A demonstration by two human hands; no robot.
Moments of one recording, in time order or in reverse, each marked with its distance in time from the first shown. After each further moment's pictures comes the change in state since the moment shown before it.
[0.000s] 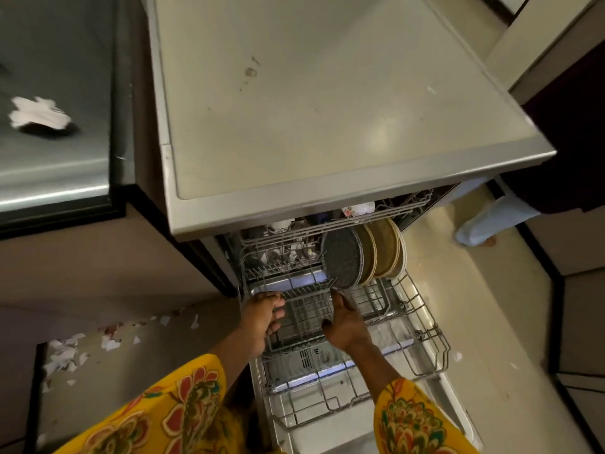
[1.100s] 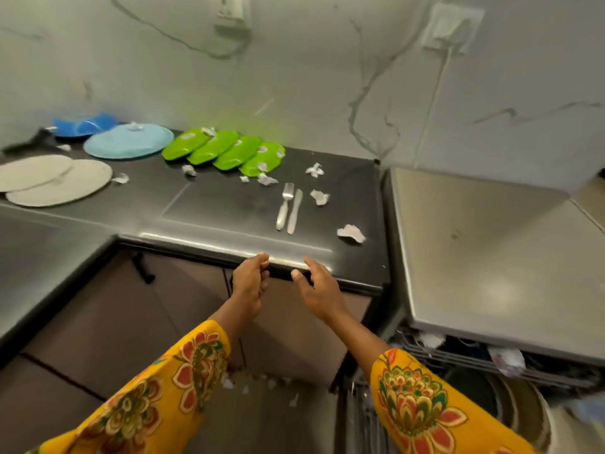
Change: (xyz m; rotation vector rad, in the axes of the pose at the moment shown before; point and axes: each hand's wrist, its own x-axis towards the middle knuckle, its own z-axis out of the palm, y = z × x) left_hand -0.170 0.145 -0.345 -0.606 0.318 0.630; right_hand -0.142 -0.433 0.022 0.158 0.111 -0.790
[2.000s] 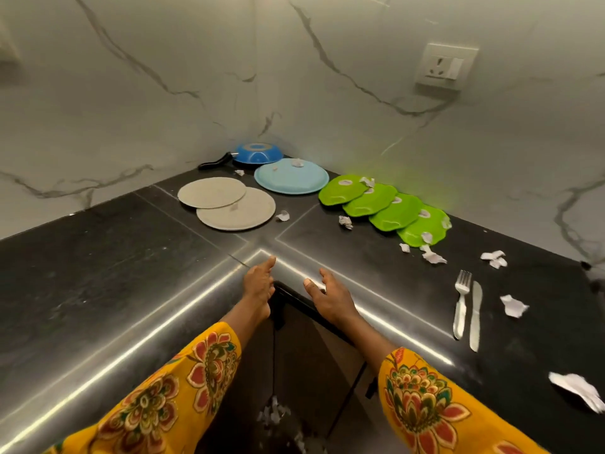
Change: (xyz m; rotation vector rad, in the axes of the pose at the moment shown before) left_hand 0.151 0.154 -0.232 -0.192 0.340 0.128; right_hand 0.171 -0.196 0.211 -0.052 -0.325 -0.167
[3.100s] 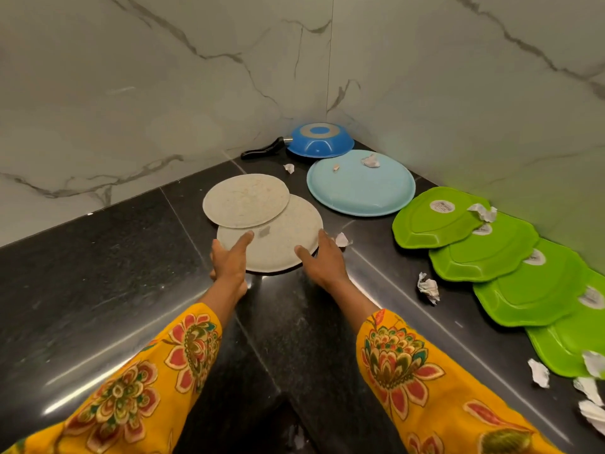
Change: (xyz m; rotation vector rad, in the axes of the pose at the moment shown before) left_hand 0.238 0.081 -0.029 0.065 0.576 0.082; right_hand 0.293 -0.068 0.053 -0.020 -0.231 -0.158
